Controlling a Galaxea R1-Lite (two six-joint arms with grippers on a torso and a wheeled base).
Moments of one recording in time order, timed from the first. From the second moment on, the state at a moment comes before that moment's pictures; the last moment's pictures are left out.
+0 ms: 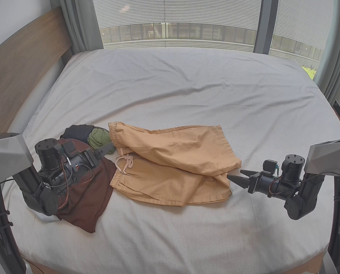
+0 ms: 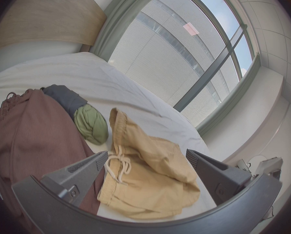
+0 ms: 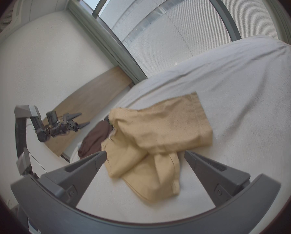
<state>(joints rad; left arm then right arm) -0.10 2.16 -0.62 -1.39 -0.32 -0.53 0.16 2.37 -0.59 -1.53 0.60 0.29</state>
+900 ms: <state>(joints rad) -0.11 2.23 -0.55 -1.43 -0.34 -0.46 0.26 2.46 -0.51 -1.45 0.59 0.49</state>
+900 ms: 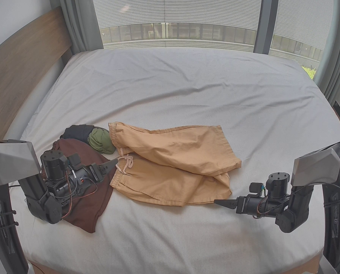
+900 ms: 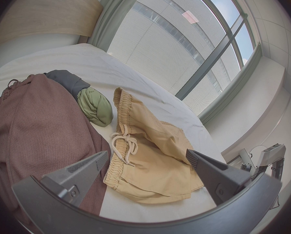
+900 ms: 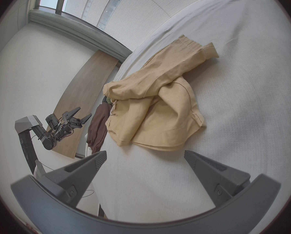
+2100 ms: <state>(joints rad) -0.11 2.24 -0.55 -1.45 -0.34 -0.47 0.27 2.58 -0.66 -1.48 0.45 0.62</state>
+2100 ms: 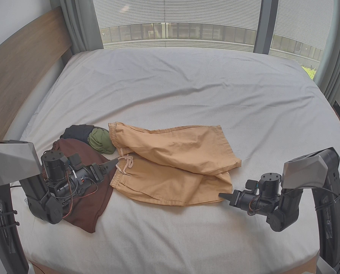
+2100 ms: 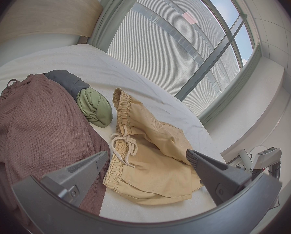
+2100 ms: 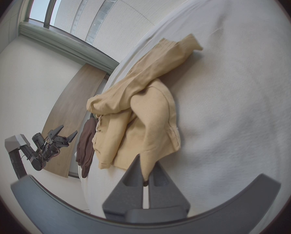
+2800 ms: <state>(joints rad) -0.11 2.25 -0.55 -1.45 -0.34 -0.47 0.13 2.50 -0.63 -1.33 0.45 0.52</state>
